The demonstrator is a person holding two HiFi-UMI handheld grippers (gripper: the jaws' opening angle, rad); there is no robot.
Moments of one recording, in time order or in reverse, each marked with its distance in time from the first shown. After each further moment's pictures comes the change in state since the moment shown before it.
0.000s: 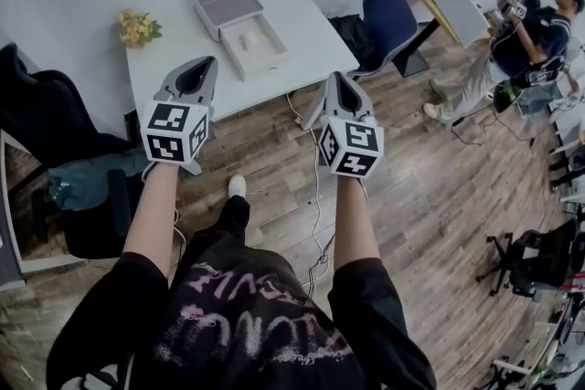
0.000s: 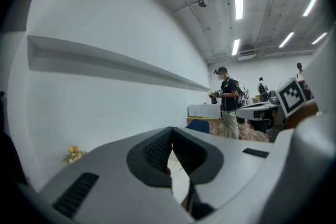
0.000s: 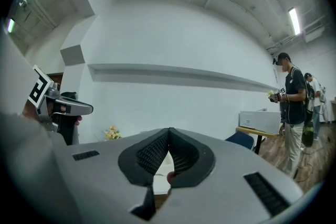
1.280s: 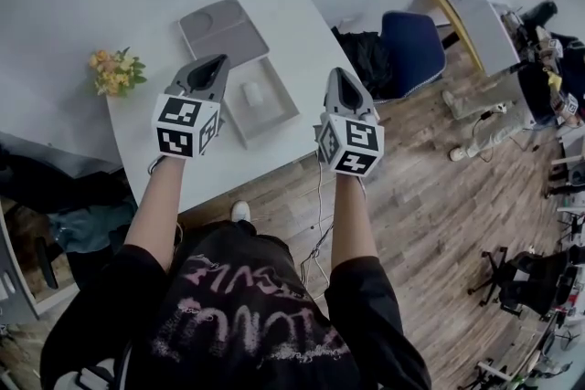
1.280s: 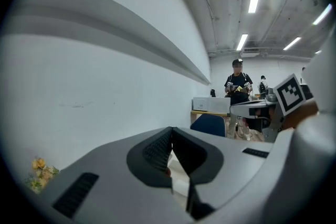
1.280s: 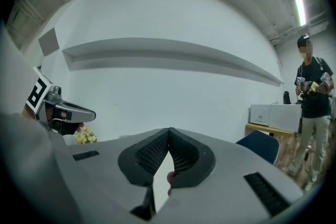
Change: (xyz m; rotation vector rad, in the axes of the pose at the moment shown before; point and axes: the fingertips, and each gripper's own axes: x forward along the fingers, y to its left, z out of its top) left arm 0.242 0.124 -0.025 -0.045 0.097 -0.070; right arm 0.266 -0.043 -0.012 0.024 0.062 -0.011
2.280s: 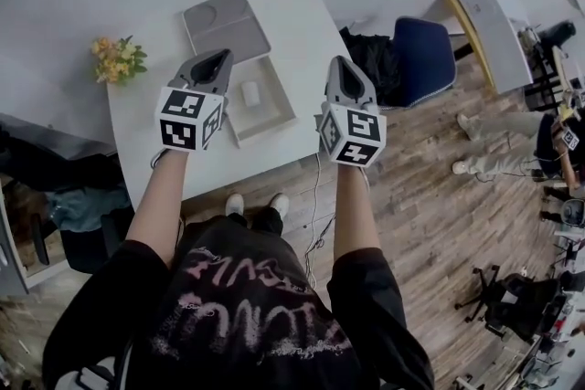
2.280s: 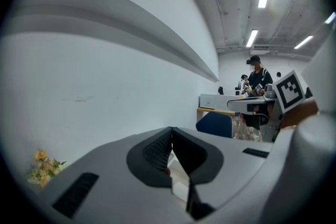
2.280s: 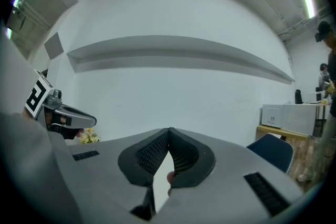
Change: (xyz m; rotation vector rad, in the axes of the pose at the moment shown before) left arm 0.028 -0.003 -0.002 -0.046 0.049 0.079; right arm 0.040 -0.018 0.011 -0.012 -0.001 0.101
